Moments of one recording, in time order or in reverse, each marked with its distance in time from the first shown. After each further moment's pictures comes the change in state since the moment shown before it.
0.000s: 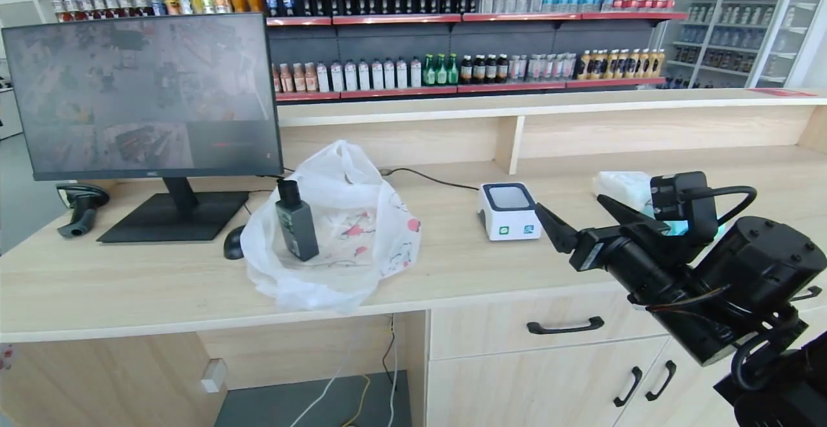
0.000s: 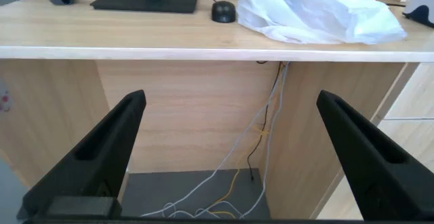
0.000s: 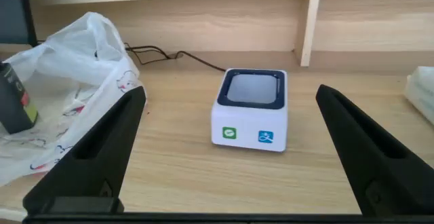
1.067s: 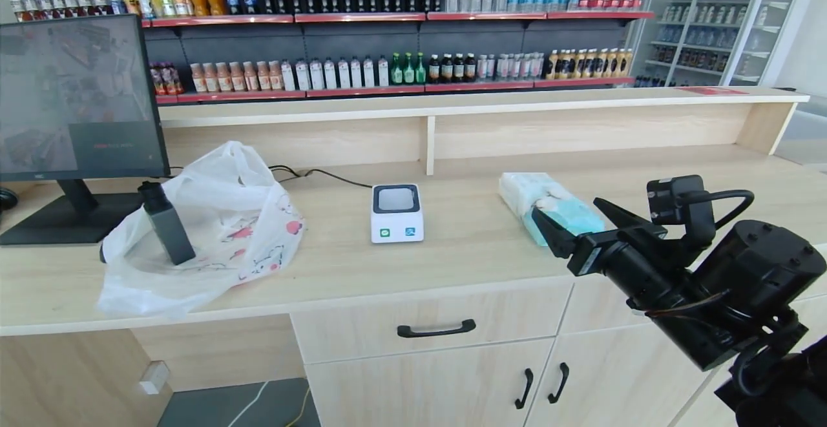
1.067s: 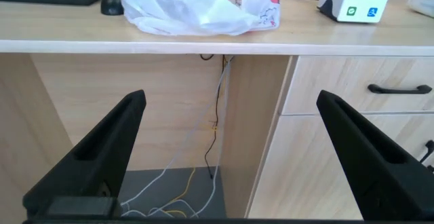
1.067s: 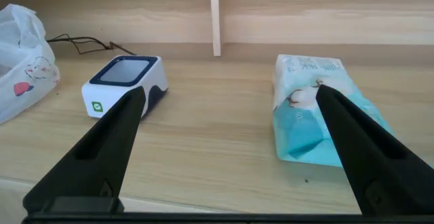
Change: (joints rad) left arm 0.000 0.000 0.000 0.000 0.000 -0.001; right arm 0.003 -0.005 0.016 -0.001 0.001 -0.001
